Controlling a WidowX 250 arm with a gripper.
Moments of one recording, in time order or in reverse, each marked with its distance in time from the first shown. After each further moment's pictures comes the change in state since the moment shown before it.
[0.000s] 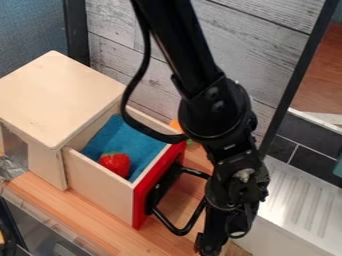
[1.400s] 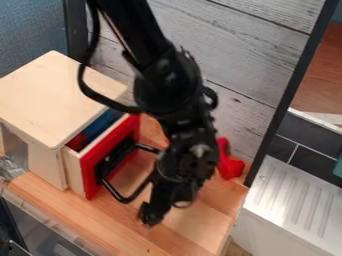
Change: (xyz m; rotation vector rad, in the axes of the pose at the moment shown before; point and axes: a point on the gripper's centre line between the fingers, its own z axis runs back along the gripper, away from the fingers) arm -0.088 0.013 0.012 0.006 0.276 0.085
